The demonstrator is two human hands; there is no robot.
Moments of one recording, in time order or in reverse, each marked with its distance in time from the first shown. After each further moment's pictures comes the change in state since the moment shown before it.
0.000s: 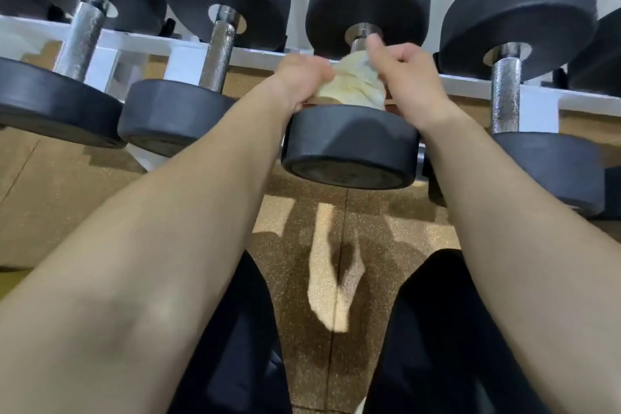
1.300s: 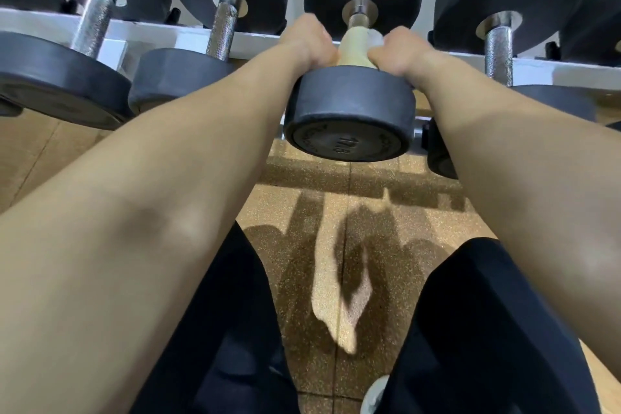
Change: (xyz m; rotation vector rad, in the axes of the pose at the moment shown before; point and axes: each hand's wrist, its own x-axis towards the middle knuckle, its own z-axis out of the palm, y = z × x) left_hand -0.002 0.006 0.006 0.920 -0.010 0.412; right_hand 0.002 -0.010 -0.006 -0.649 -0.128 0.113
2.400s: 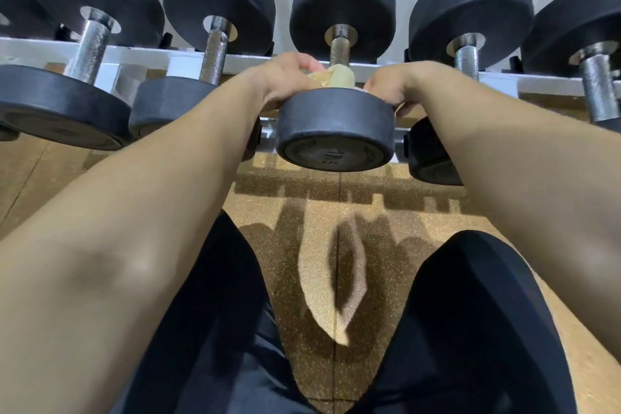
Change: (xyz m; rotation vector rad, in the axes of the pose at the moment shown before) left_hand -0.016 -0.020 -0.016 -0.311 -0.357 0.081; right_hand -0.008 0.006 -0.020 -0.289 -0.421 0.045
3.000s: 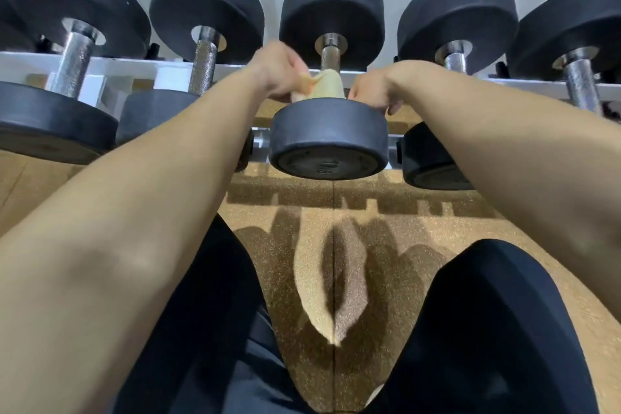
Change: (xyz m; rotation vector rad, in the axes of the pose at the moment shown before) left_hand 0.016 0.015 -0.004 0.187 0.194 -0.038; right_hand 0.012 -0.009 -0.008 -0.194 -0.017 -0.007
